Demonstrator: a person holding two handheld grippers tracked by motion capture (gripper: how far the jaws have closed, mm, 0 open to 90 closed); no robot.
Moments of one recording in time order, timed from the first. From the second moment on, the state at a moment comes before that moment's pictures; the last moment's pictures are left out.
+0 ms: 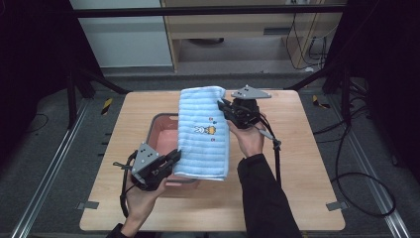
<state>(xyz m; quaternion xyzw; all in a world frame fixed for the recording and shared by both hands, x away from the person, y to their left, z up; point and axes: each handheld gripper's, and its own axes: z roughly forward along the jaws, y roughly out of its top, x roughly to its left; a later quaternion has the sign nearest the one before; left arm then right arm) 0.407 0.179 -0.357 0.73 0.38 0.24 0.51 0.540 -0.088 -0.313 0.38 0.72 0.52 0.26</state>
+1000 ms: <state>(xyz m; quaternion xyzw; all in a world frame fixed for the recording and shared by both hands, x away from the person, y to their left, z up) 0.413 0.231 -0.358 0.70 0.43 0.27 0.50 0.566 -0.023 -0.319 0.36 0.74 0.52 0.24</state>
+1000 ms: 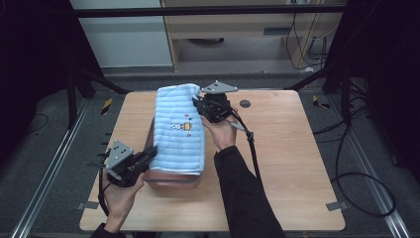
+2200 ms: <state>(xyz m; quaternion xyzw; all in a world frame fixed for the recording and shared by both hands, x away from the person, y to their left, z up) 0.438 0.240 -0.403 0.73 0.46 0.27 0.43 0.595 0.009 -0.379 0.37 0.76 0.49 0.22</state>
